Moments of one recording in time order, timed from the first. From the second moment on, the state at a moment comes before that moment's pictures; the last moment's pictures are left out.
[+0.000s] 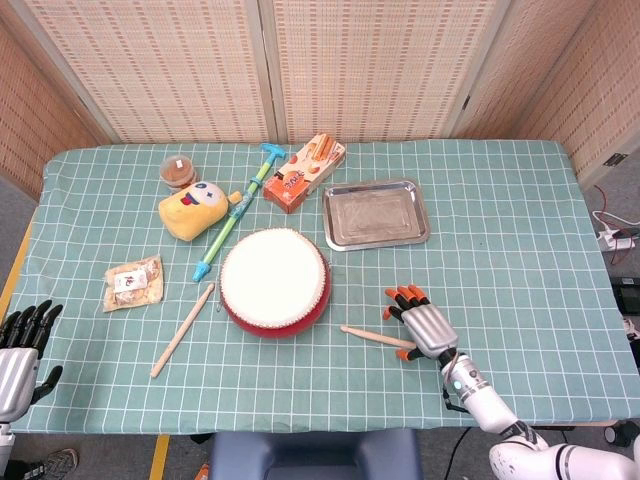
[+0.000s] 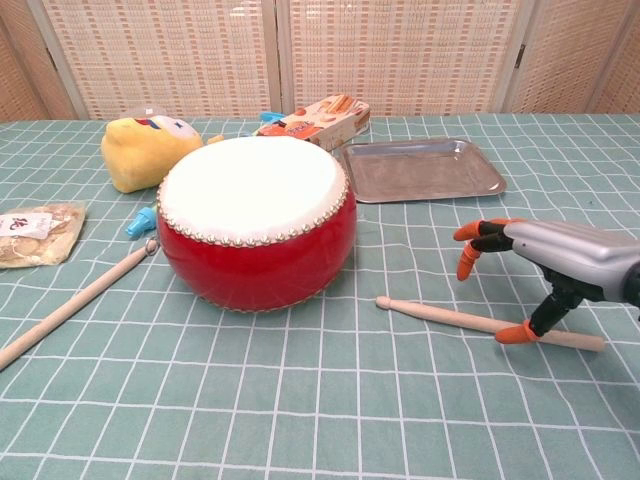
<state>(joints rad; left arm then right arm) -0.06 -1.10 -0.02 -1.61 1.50 1.50 0.09 0.51 -1.54 0.05 -1.47 -1.32 0.97 -0.18</state>
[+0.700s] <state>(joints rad) -0.06 -1.11 -0.02 -1.57 1.50 1.50 0.06 0.57 -1.68 0.09 -1.36 -1.26 0.91 -0.18</state>
